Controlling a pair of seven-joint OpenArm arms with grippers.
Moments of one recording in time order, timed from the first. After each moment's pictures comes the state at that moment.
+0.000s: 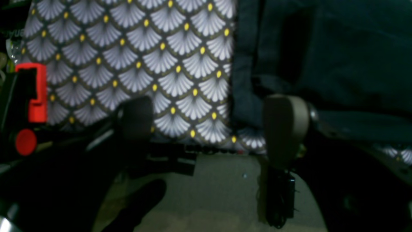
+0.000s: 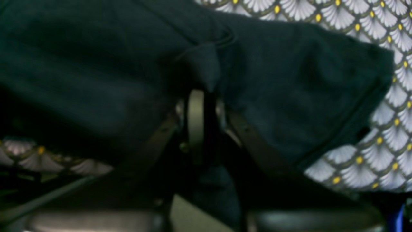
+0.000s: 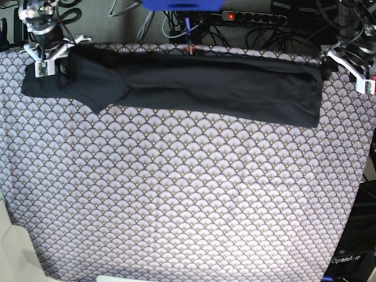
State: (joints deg) left arm 25.5 -11.4 -45.5 98.9 -22.5 -39.4 45.7; right arm -31.0 -4.4 39.7 102.9 -2.8 40.0 -21.2
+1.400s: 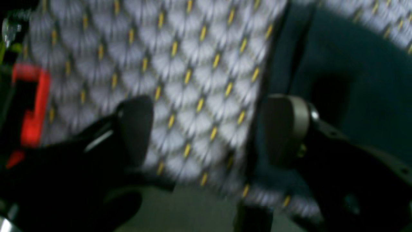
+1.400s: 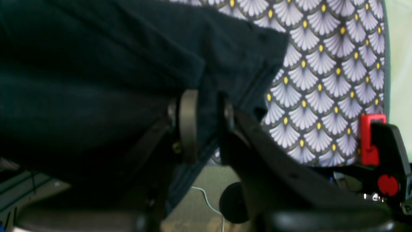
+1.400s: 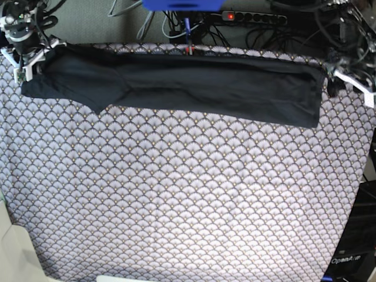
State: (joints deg) left arm 14.2 -11.0 -49.1 89.4 -22.2 -39.3 46.6; right arm -28.7 1.3 45.2 103.0 -2.6 40.1 -28.3
